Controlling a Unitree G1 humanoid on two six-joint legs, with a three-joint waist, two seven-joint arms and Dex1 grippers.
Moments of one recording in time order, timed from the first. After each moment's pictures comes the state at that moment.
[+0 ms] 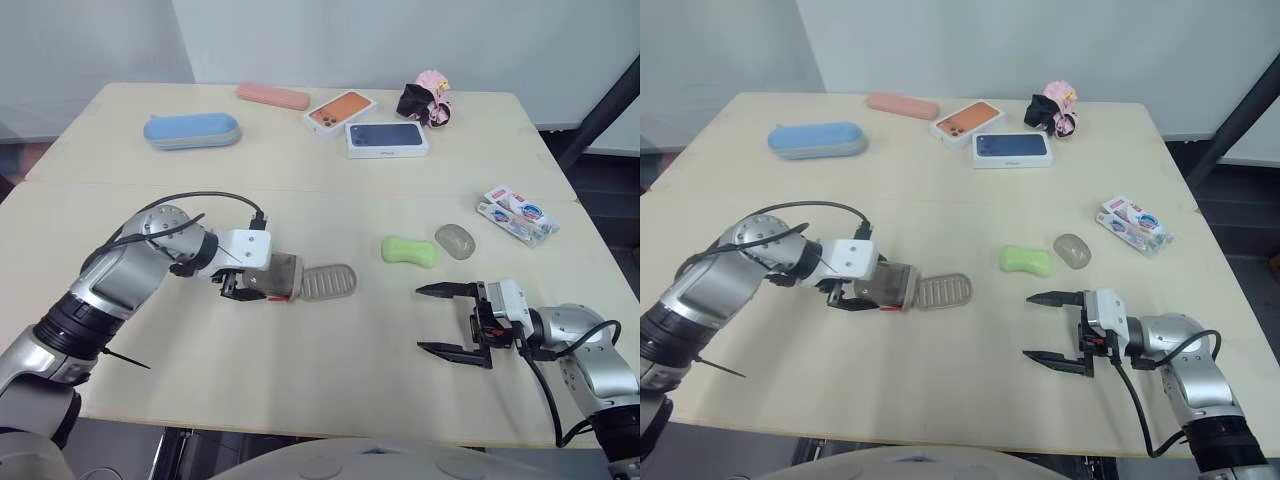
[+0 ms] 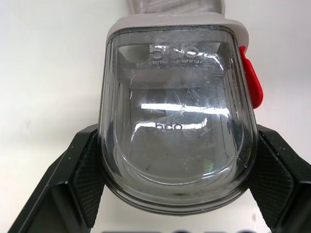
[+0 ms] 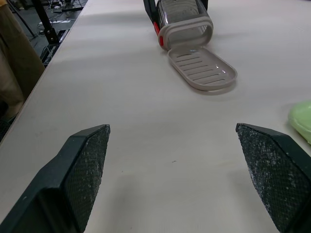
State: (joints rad) left arm -0.48 0.87 -0.36 -0.14 0.01 0.28 -1.30; right arm 0.04 -0.60 0.01 0.02 0.47 -0.16 1.37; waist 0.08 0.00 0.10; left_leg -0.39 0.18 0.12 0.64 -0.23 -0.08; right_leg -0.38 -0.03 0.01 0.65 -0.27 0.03
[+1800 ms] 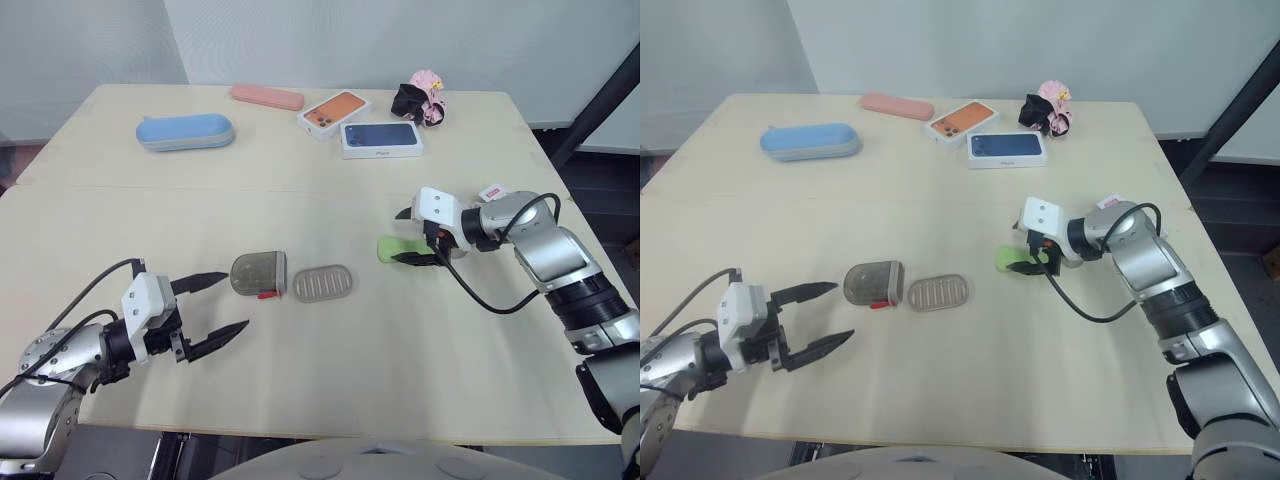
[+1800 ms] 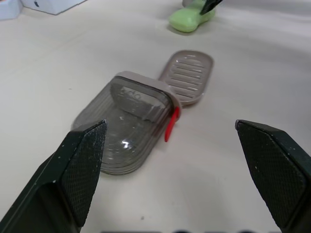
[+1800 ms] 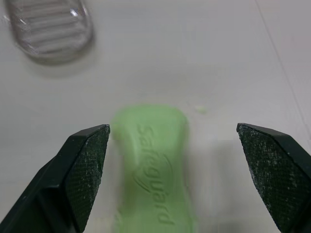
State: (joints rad) left arm 0.37 0.68 0.28 -0.35 -0.51 0.10 -1.10; right arm -0.63 -0.67 0.33 0.12 0.04 0.36 1.14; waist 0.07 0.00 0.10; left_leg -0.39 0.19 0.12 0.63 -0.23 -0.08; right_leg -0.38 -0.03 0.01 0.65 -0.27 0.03
